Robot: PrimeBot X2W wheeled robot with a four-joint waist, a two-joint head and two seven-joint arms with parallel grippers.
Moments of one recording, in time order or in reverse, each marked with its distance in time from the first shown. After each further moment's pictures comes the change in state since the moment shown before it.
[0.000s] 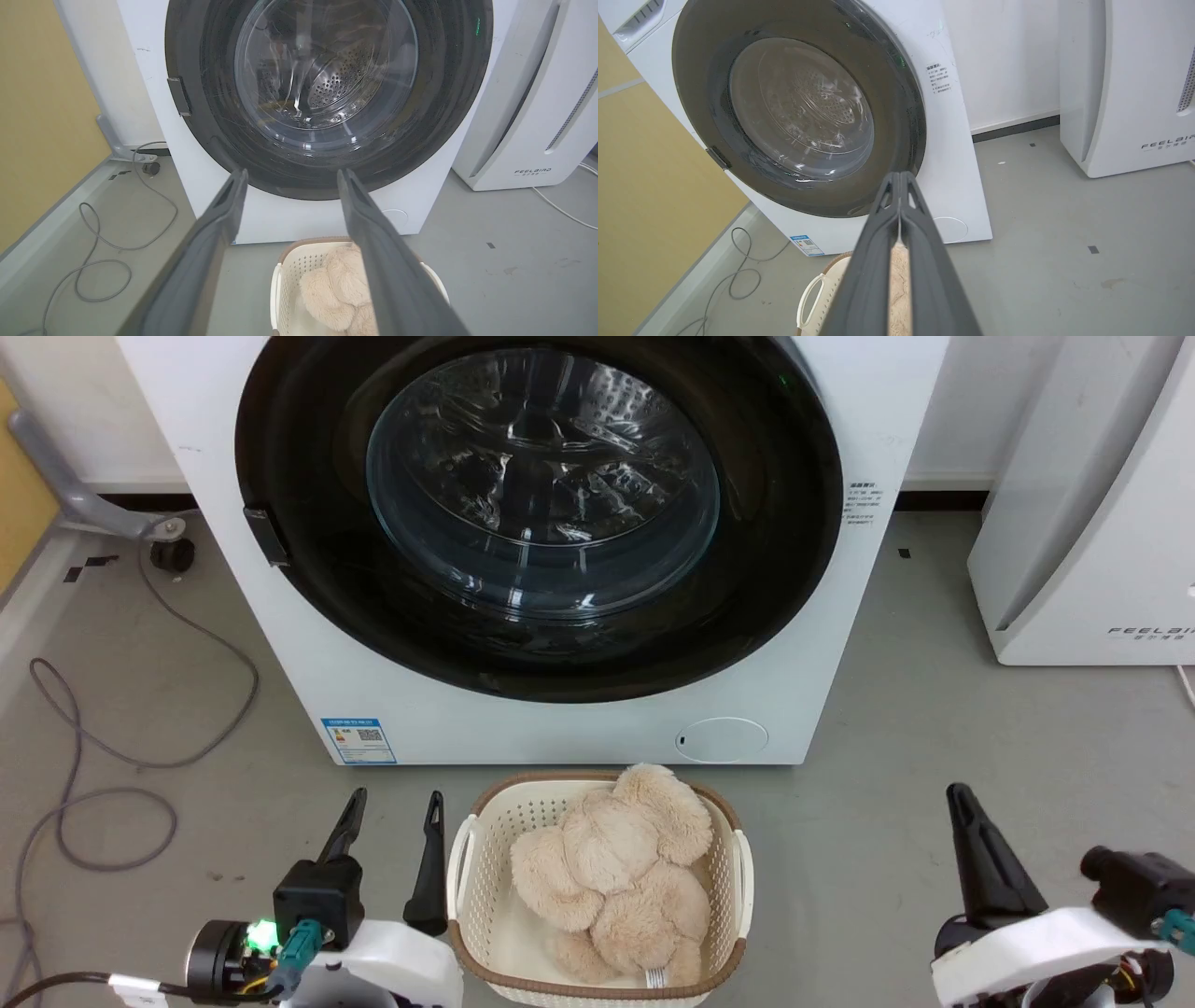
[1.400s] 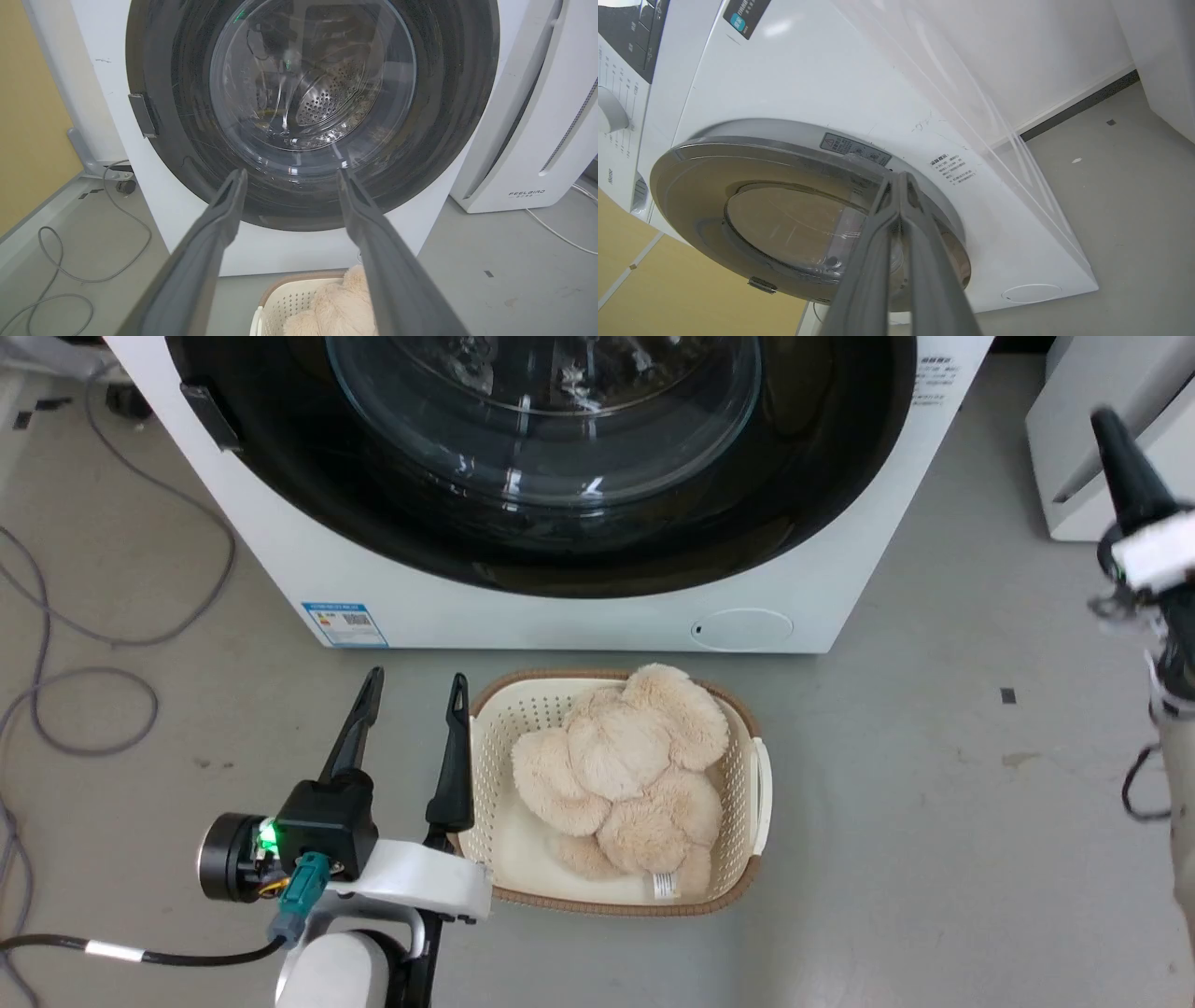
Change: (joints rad) left arm -0.154 0.000 -0.062 -0.033 -0.028 0.030 -0.086; right arm -0.773 -0.221 -0.025 0.493 0.623 0.000 0.208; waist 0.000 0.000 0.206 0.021
